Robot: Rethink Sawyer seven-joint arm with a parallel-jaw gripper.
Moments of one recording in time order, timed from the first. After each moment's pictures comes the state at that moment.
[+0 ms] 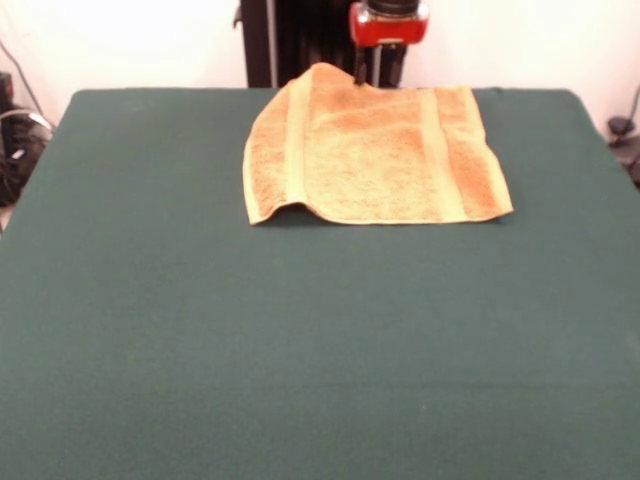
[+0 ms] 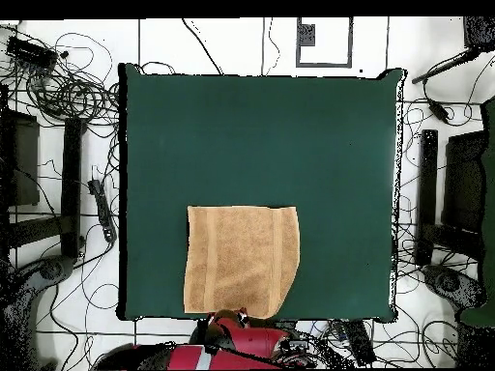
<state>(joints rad) -0.08 -0.44 -0.12 2.31 -0.22 -0.22 1.65</state>
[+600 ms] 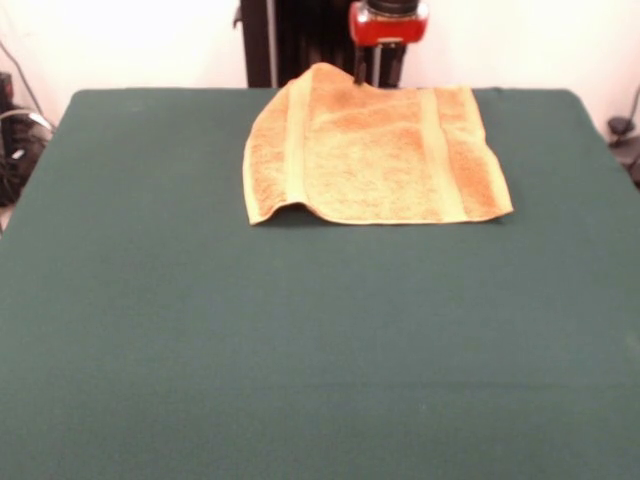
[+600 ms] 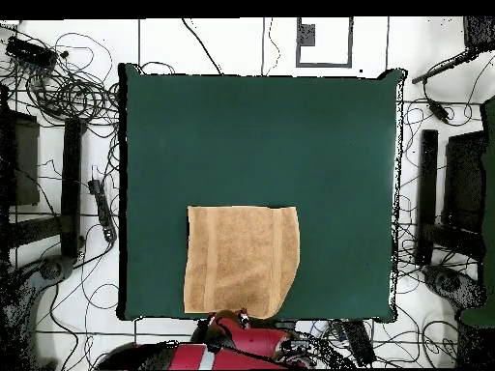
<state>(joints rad) -0.09 -0.44 -0.13 2.31 -0.22 -0.22 1.65</state>
